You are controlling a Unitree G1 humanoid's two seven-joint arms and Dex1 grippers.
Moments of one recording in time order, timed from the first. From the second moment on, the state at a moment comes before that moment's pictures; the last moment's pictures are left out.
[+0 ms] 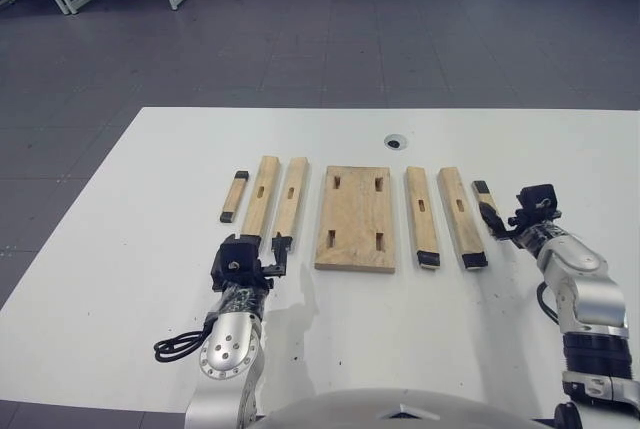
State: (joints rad) left arm 0.48 -0.02 -0.13 -0.76 0.12 0.54 0.06; right arm -0.10 -0.40 -0.19 0.02 0.13 0.46 0.37
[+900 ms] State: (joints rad) left arm 0.46 -0.01 -0.14 -0.73 0.10 0.54 0.05; right arm -0.12 -0.44 -0.17 0.25 0.19 0.45 0.42
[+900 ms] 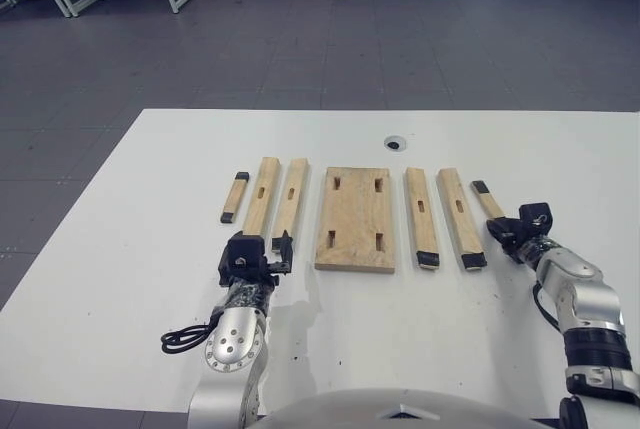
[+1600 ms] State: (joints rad) left arm -0.35 0.04 0.40 -0.25 -0.94 1.22 -0.33; right arm -0.12 -0.26 0.15 -0.23 0.14 0.28 0.37
